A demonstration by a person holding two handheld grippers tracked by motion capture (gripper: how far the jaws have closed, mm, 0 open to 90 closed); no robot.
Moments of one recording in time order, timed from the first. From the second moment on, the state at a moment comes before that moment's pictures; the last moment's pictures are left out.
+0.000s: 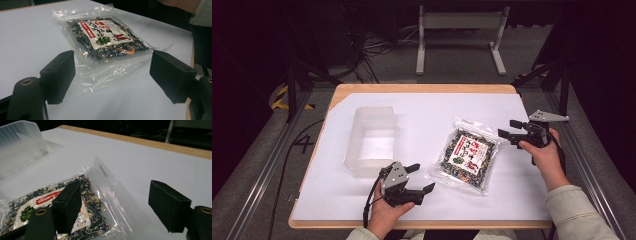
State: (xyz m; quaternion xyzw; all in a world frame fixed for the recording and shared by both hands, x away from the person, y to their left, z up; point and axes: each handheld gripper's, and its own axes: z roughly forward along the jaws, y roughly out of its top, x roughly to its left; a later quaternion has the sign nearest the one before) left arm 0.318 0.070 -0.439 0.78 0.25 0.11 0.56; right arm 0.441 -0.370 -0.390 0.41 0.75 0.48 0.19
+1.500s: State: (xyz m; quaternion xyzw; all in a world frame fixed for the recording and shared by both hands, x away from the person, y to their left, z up) left arm 0.313 0.059 -0.439 0.81 0.23 0.13 0.53; right arm 0.472 -0.366 -0.436 0.46 0.78 0.42 0.06
